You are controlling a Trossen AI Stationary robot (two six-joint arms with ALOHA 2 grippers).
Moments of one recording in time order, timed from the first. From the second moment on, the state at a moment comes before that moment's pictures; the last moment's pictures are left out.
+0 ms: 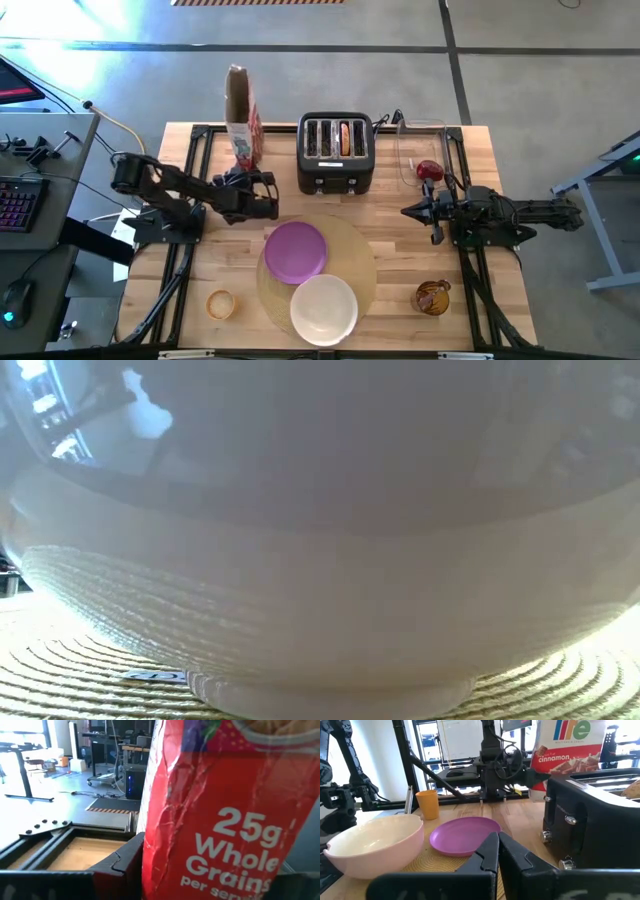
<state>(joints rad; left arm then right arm) 0.02 1.54 0.55 -0.36 -1.52 -1.46 0.01 0.02 0.01 0.02 -0.04 0.09</state>
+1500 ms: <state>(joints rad) -0.28 0.73 0.55 -0.44 -1.18 -0.56 0.01 0.02 0.01 0.02 -0.04 0.09</state>
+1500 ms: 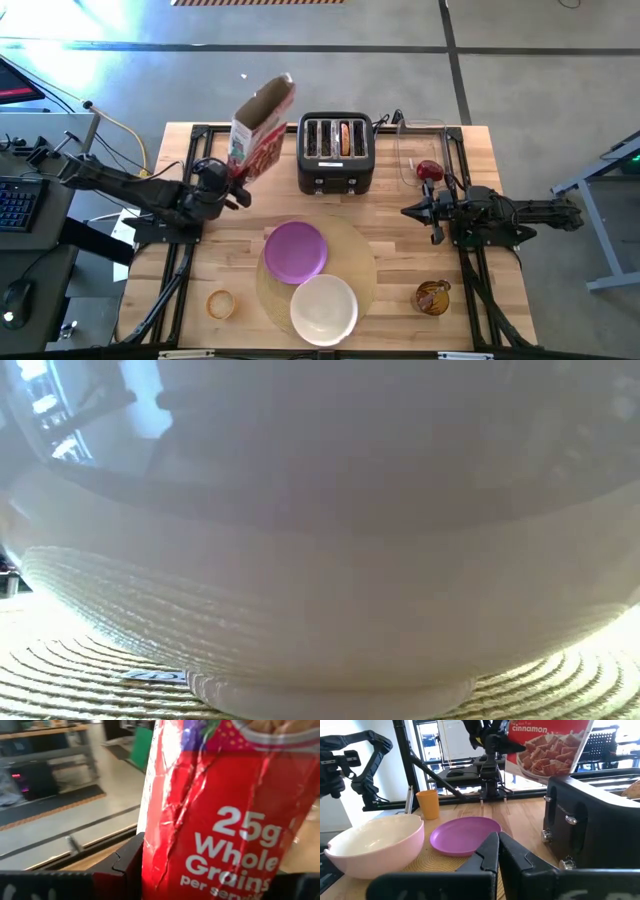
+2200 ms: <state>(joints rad) -0.37 0.57 0.61 -0.34 -0.94 -0.19 0.01 0.02 0.01 0.02 -0.04 0.09</state>
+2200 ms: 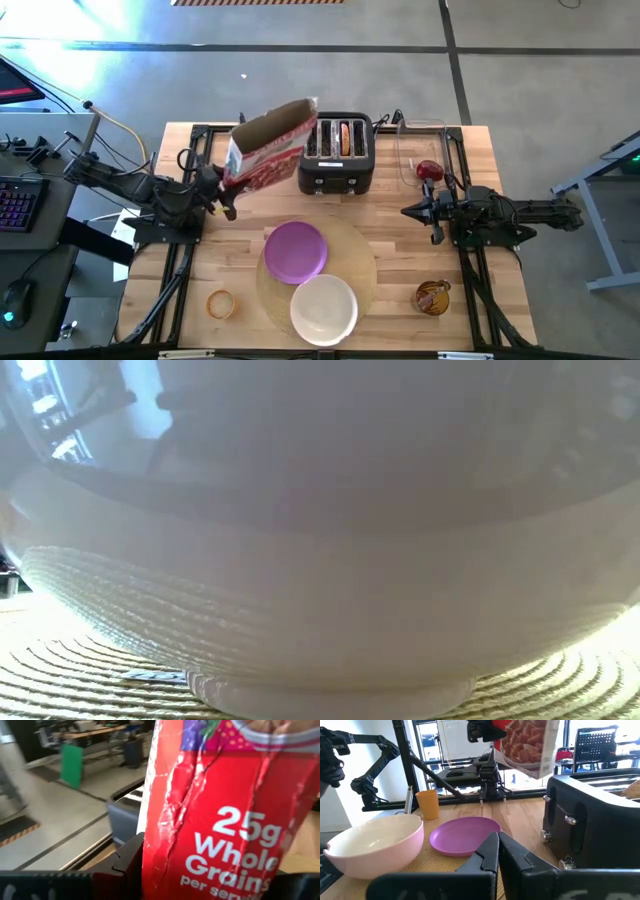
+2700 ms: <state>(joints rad) -0.42 0.59 0.71 -0.35 -0.67 0.02 0.01 0.02 0.01 0.02 -0.04 0.09</state>
